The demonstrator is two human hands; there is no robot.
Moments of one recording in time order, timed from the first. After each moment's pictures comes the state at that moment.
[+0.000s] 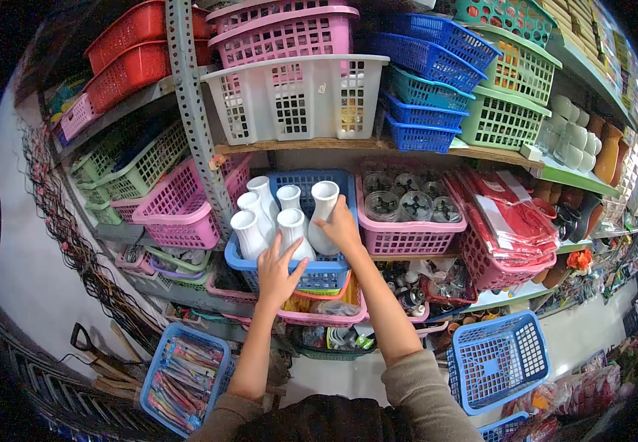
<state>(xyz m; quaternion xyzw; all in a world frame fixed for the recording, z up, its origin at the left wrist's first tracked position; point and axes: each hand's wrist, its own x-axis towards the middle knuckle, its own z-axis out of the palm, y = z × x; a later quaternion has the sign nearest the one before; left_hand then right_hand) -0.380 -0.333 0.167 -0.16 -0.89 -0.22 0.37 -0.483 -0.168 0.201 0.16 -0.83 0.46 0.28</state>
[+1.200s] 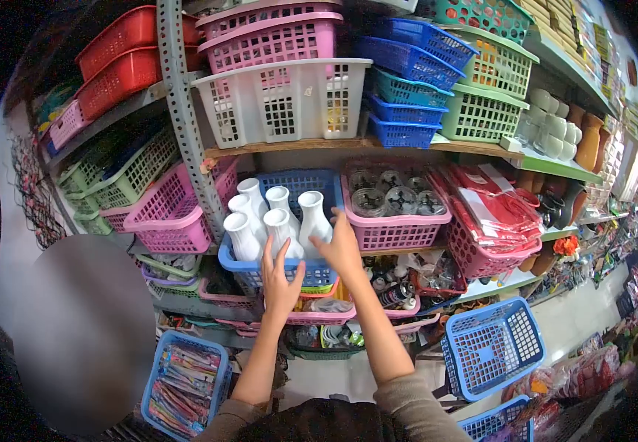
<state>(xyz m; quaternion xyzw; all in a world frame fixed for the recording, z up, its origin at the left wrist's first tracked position) -0.349 -0.310 0.171 -0.15 -0.83 -0.37 0.40 -0.396 -0.164 0.212 0.11 -0.83 0.45 0.32</state>
